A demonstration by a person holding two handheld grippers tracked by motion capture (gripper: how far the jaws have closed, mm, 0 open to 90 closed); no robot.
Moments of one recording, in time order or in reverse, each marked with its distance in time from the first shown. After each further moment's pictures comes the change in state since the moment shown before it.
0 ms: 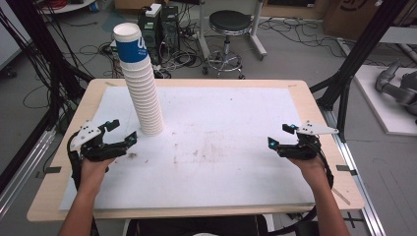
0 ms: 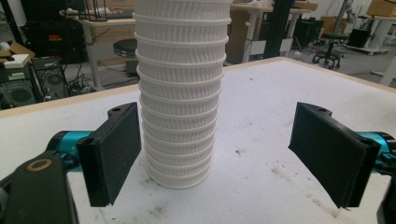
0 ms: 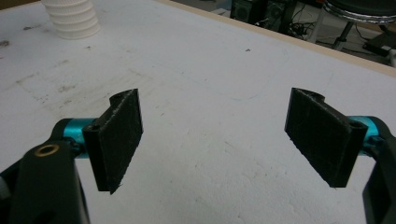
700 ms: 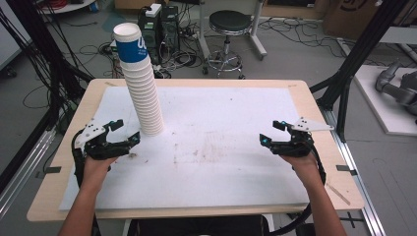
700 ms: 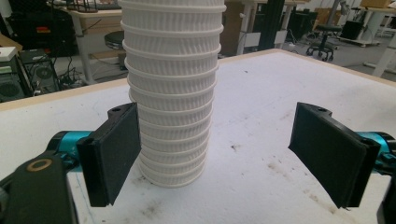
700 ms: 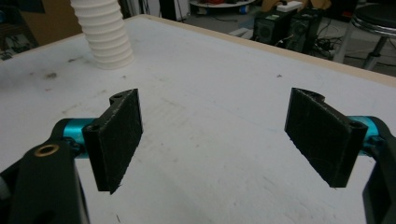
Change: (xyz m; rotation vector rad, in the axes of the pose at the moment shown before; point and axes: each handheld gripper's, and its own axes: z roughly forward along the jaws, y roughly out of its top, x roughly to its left) left arm 0.000 -0.001 0.008 0.036 -0.028 -0.001; right arm 0.015 0.016 0.010 -0.074 0.105 0.037
